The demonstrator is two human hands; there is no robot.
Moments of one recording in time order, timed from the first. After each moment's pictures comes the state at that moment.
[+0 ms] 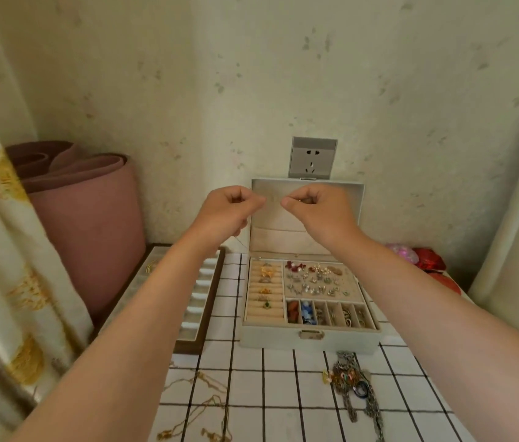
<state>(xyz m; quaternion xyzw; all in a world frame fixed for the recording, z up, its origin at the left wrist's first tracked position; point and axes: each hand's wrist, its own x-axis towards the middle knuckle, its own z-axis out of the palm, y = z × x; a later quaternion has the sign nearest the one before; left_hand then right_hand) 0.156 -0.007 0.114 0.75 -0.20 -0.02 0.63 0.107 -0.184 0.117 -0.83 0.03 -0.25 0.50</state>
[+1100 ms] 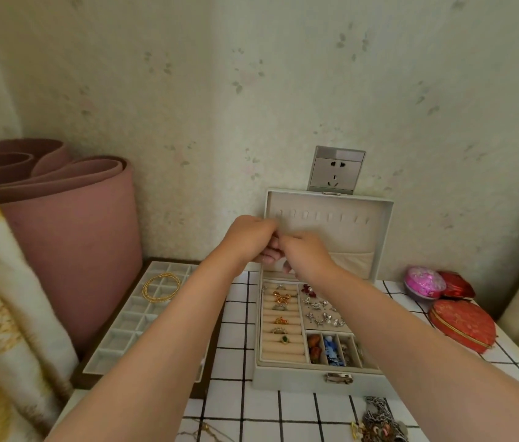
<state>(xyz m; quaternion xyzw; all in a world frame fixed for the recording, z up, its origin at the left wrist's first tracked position) 0.206 -0.034 0.088 0.77 -0.09 -0.14 0.62 0.167 -0.151 0.065 -0.84 0.15 -0.07 0.52</state>
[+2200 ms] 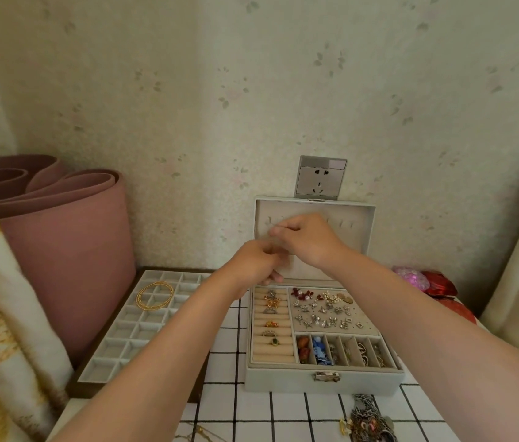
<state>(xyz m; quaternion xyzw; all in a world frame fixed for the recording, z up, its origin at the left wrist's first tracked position) 0.185 -0.044 0.070 0.77 -0.19 -0.20 0.57 0.158 -0.174 0.105 -0.89 0.04 -0.12 0.43</state>
